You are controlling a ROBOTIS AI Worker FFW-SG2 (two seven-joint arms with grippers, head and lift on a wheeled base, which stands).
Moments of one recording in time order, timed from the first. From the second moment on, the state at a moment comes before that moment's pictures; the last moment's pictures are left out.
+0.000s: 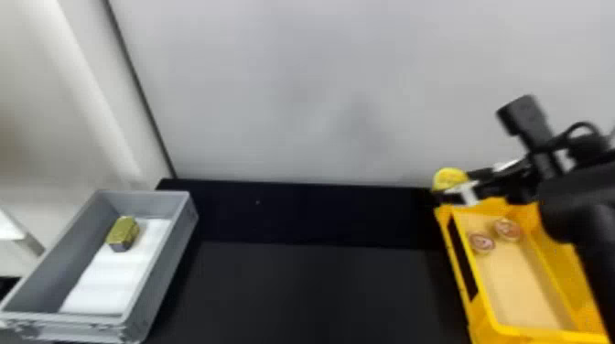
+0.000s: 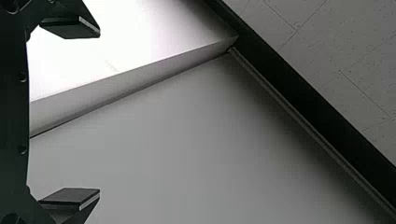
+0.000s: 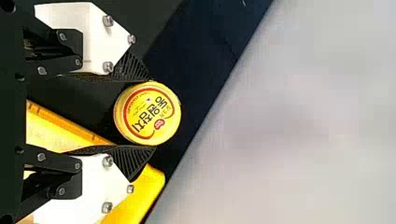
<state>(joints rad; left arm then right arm) -0.35 0.51 0.07 -2.34 -0.27 0.41 0.13 -0.39 -0.25 0.08 -1.76 0.69 1.13 1.02</state>
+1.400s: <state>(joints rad) -0.38 0.53 0.05 -2.35 -0.27 0.45 0.13 -0.27 -0.29 -0.36 -1.54 0.53 0.96 0.77</state>
